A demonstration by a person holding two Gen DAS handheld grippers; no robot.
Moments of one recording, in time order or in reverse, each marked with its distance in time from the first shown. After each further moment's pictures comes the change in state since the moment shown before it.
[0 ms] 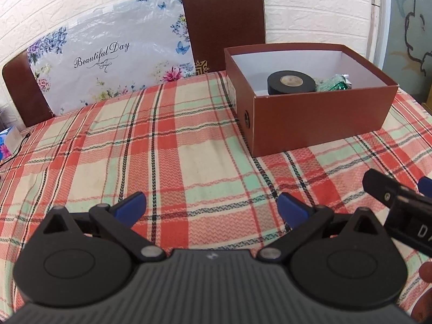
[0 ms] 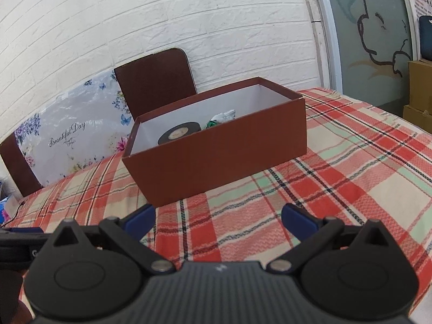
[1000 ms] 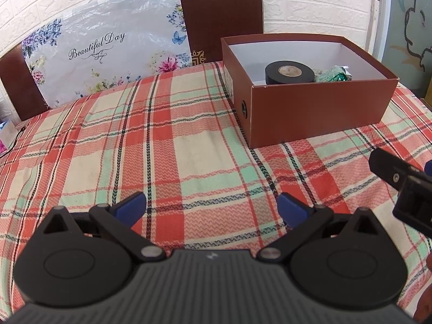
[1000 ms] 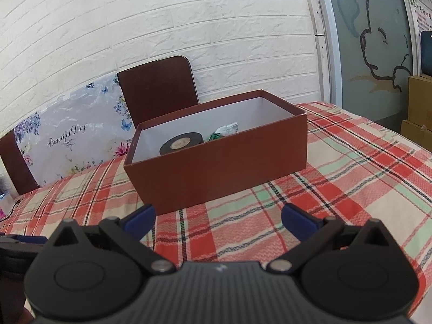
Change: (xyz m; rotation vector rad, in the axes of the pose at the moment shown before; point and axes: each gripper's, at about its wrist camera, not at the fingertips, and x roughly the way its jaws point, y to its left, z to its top) left arm 0.006 -0.001 0.000 -0.011 0.041 -0.010; right arm -0.005 0.004 0.008 -0.023 -0.043 -0.016
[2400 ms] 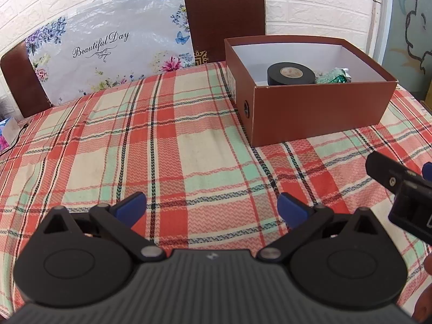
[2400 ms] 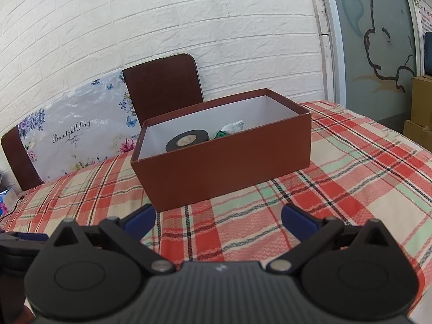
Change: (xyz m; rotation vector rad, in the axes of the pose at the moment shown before) left arm -0.008 0.003 -0.002 -0.013 0.000 0.000; right arm -0.006 0.006 0.000 -0.015 0.011 0.011
